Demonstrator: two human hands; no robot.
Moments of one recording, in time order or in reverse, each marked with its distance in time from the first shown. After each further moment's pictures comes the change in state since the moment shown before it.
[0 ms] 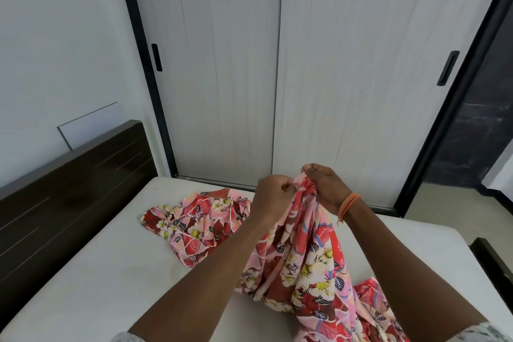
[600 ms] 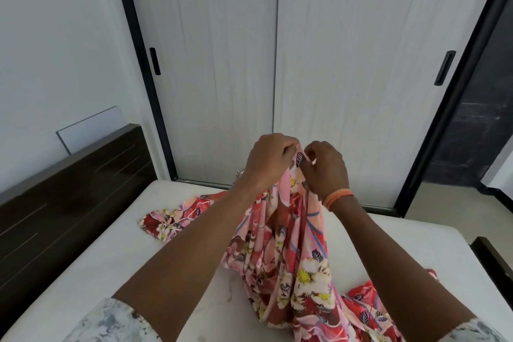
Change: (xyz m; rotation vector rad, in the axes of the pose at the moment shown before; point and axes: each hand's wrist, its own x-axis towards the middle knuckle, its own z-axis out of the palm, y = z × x) left_hand 0.051 0.051 -0.054 0.239 0.049 0.346; right_hand -0.001 -0.030 0.017 -0.989 0.484 -0.621
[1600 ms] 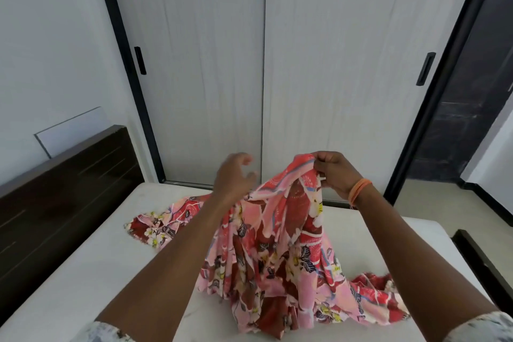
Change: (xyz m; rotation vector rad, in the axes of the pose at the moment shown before) left_hand -0.038 -0.061 0.009 -0.047 -0.064 -0.443; right_hand 0.008 0.041 -0.033 0.701 -0.482 0.499
